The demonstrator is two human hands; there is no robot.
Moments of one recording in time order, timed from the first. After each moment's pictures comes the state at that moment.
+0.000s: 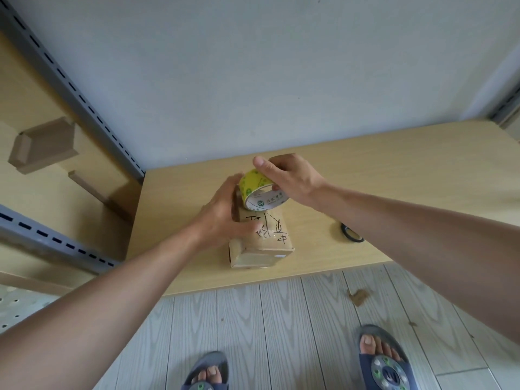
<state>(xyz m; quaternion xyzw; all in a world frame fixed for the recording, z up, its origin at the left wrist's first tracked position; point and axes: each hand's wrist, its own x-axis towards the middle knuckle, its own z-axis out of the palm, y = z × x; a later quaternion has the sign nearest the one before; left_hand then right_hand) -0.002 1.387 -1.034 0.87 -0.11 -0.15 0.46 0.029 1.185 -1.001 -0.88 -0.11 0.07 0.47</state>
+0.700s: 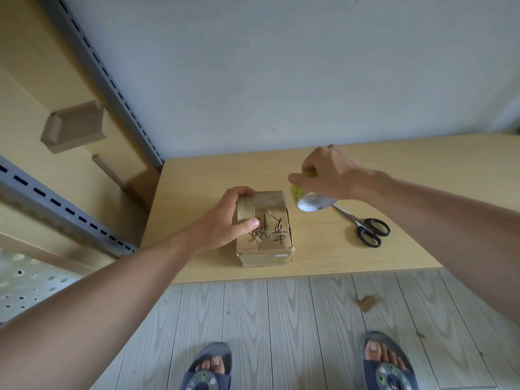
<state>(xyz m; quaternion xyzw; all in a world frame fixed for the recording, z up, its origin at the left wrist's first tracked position) -0.007 1.426 -1.054 0.87 -0.12 -0.20 0.43 0.040 1.161 -0.981 -0.96 -0.18 0.06 0.21</state>
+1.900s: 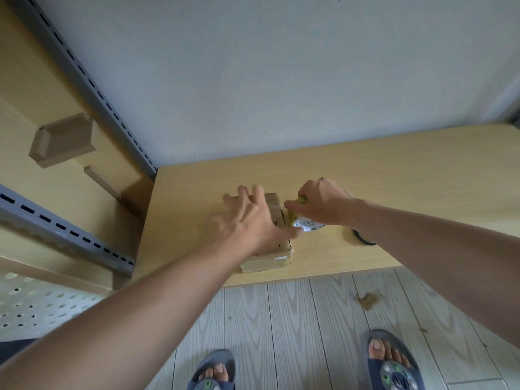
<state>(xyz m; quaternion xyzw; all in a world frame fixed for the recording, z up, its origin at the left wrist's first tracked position) -0.019 1.337 -1.015 0.99 -0.01 -0.16 0.06 0.025 1.164 -1.034 -0.98 -0.09 0.11 0.16</state>
